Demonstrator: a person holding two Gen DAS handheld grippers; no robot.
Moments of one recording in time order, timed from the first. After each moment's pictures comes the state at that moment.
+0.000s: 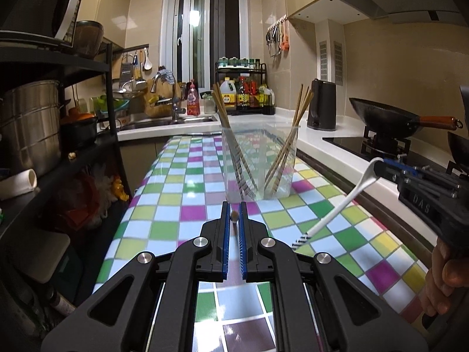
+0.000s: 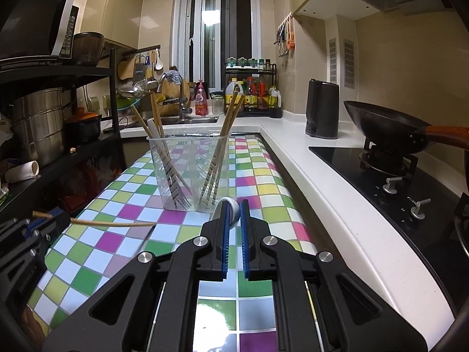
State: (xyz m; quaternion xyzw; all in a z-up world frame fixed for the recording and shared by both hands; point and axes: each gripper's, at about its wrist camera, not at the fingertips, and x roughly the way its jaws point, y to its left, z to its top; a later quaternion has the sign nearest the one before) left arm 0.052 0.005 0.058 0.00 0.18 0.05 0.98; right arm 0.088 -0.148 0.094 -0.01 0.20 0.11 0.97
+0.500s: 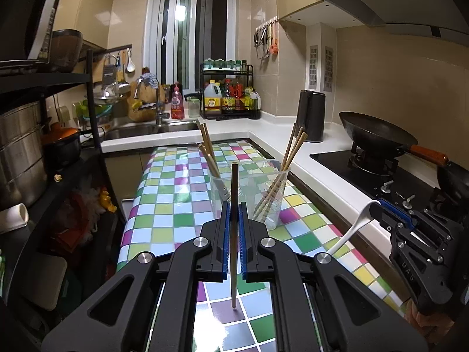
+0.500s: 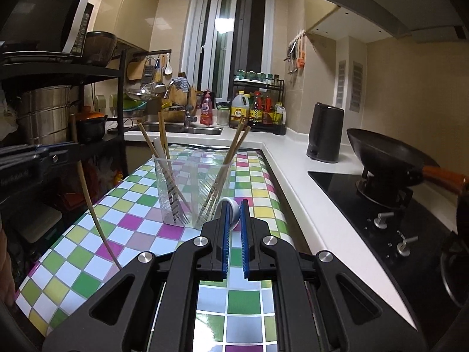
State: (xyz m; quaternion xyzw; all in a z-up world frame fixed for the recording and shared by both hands) left arm 0.094 0.014 0.143 -0.01 0.21 0.00 0.98; right arm 0.087 -0.144 0.136 -0.06 0.18 0.12 0.98
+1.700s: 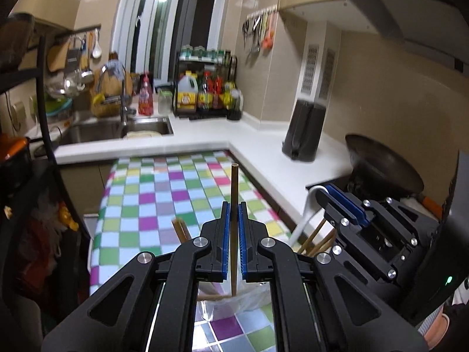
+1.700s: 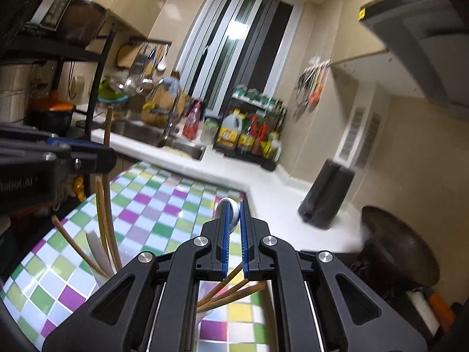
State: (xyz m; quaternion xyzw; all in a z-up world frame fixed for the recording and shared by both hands) left arm 0.283 0.046 0.171 -0.05 0.25 -0.08 0.96; right arm 0.274 -0.052 0.205 -0.17 0.15 0.08 0.97
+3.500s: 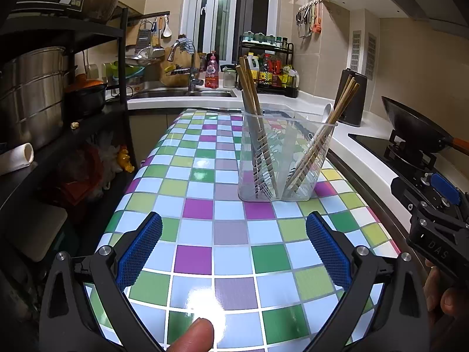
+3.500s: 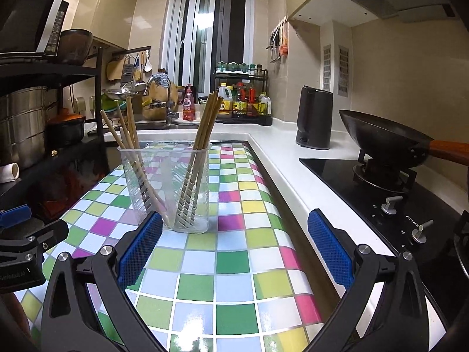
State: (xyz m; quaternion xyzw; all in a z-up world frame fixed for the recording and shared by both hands) left arm 0.110 0.020 0.049 -0.06 0.25 0.09 0.96; right arm 0.131 -0.145 0.092 -0.03 0.18 0.08 0.98
